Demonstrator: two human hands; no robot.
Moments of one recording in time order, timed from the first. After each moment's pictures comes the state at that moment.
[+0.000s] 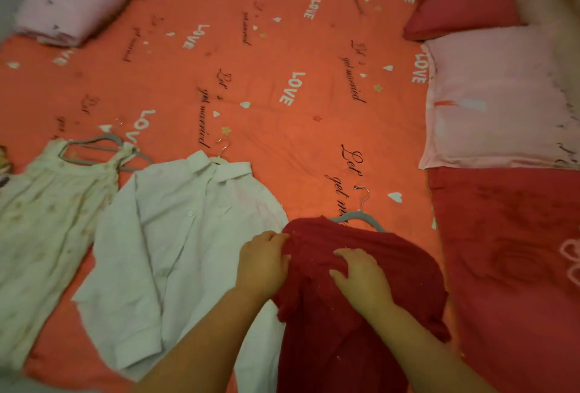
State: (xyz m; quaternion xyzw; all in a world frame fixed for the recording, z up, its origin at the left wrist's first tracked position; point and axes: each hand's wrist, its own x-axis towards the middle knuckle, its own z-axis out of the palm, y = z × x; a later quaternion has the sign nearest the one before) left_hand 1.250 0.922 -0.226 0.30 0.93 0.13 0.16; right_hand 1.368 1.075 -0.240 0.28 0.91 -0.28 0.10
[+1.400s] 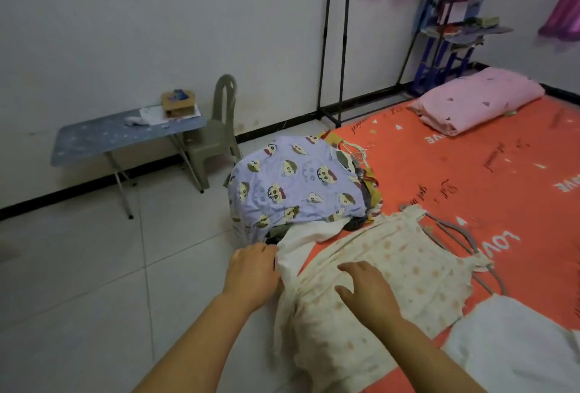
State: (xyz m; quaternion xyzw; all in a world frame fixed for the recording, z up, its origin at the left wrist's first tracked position) left_hand 1.084 0.143 -0.076 -0.10 0.99 0.08 0.02; right_hand 1.031 0.352 -0.117 -0.19 0.95 -0.20 0.12
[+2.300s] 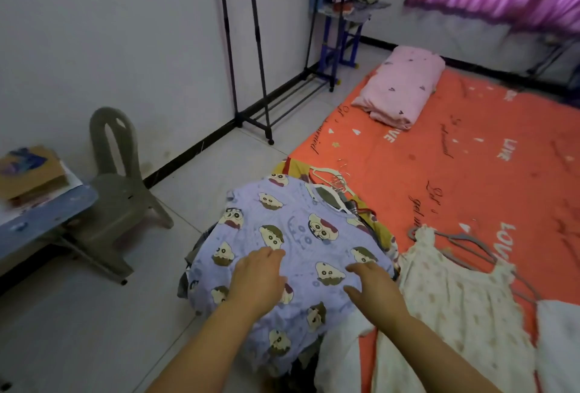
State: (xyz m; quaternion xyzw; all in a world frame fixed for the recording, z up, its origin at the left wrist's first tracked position) left_hand 0.711 -0.080 -0.116 0.16 0.97 0.14 0.13; right_hand 0.751 0.147 -0.149 0.05 0.97 -0.20 0.13
